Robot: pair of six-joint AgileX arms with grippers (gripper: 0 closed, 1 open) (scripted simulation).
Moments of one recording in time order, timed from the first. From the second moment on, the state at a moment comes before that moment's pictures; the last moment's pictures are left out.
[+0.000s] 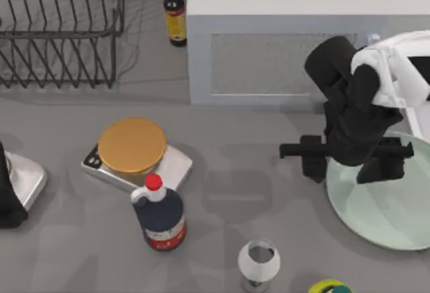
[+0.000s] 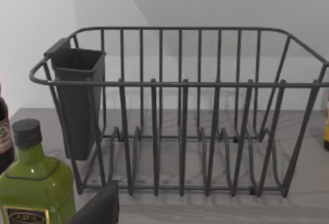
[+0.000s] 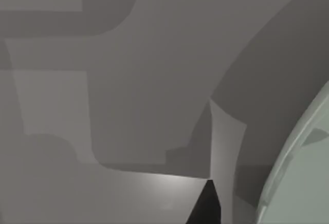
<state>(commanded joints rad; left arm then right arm) 0.00 0.00 0.00 0.00 0.00 0.00 0.48 2.05 1.21 -0.73 0.00 0.50</state>
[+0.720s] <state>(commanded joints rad) 0.00 0.00 0.00 0.00 0.00 0.00 0.47 1.98 1.24 -0.72 0.01 0.50</state>
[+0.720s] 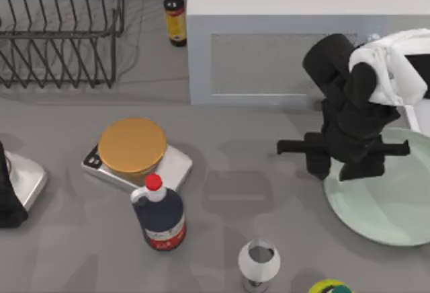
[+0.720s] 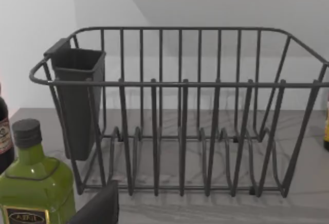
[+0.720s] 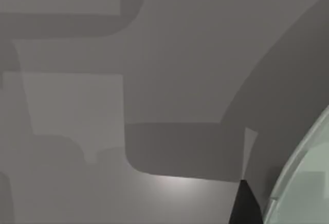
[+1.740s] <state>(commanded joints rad) 0.00 0.00 0.00 0.00 0.00 0.00 0.41 1.94 2.00 -1.65 0.01 0.48</state>
